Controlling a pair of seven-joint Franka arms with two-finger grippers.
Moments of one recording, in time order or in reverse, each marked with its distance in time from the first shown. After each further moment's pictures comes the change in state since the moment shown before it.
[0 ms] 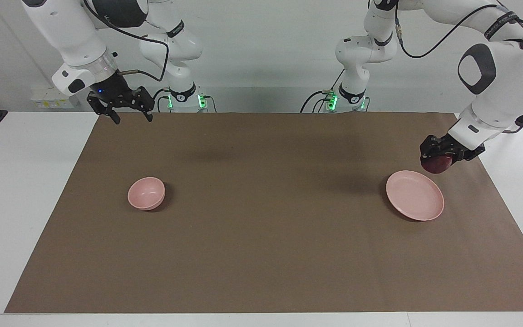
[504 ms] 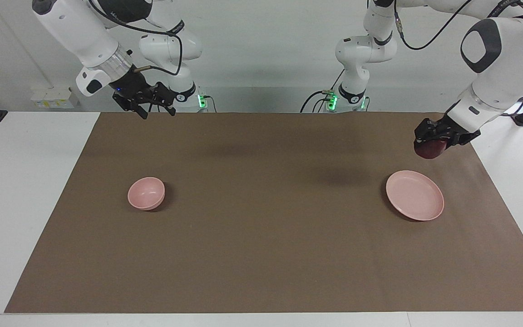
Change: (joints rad) left arm -0.003 -0.024 -0.034 0.035 -0.125 -0.075 -0.103; right arm 0.041 -0.036 0.002 -0.064 0.183 0.006 0.175
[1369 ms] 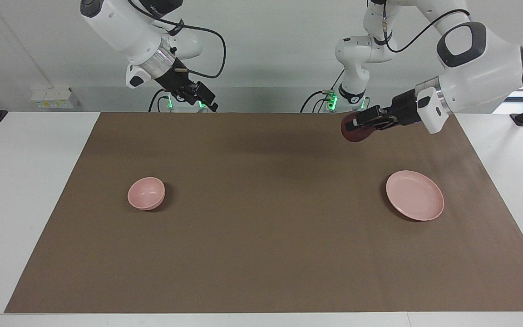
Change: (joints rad) left arm -0.032 -0.032 -0.072 -0.114 -0.692 -0.017 -0.427; right arm 0.147 -0.004 0.004 -0.023 0.195 0.033 0.641
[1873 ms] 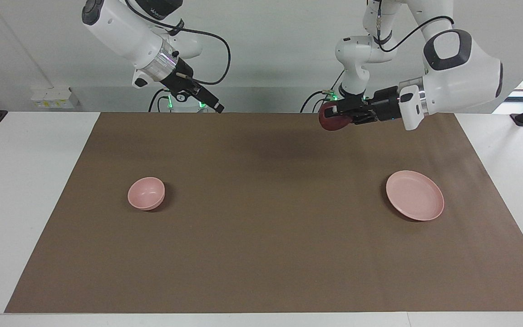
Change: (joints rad) left arm -0.114 -0.036 -0.026 -0.212 -0.452 0.169 0.284; right arm 0.008 0.003 0.000 -0.029 0.146 0.122 0.352
